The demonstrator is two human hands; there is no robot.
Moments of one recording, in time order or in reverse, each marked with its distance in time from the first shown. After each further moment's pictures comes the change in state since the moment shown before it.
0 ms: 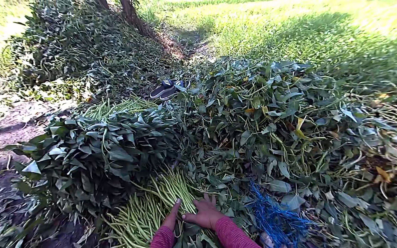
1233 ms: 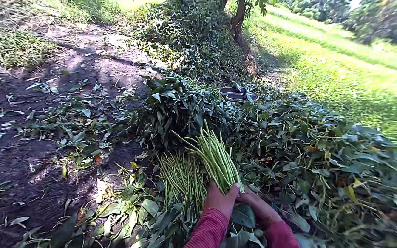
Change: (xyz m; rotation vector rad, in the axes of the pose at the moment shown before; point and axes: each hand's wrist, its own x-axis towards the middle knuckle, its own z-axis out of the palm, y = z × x) left_hand -0.200 0.058 -0.001 -0.125 0.077 0.276; right_hand -0.127 -0.058 -0.068 0.666 -0.146 -0.345
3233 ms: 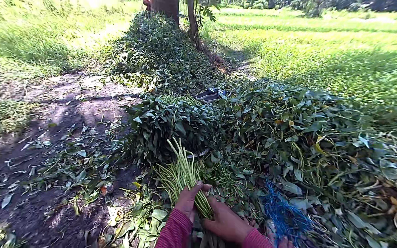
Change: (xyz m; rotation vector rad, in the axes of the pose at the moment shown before) left_hand -0.022 -0.039 -0.063 -0.697 -0.167 0.055; right_hand -0.044 0.011 0.118 -0.636 0.031 -0.022
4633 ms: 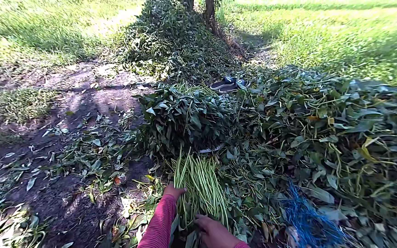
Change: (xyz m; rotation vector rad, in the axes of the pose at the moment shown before) left_hand 0.122 0.014 -0.155 1.203 0.314 -0.250; right_hand 0.078 0.043 0.100 -0.086 -0.300 -0.023
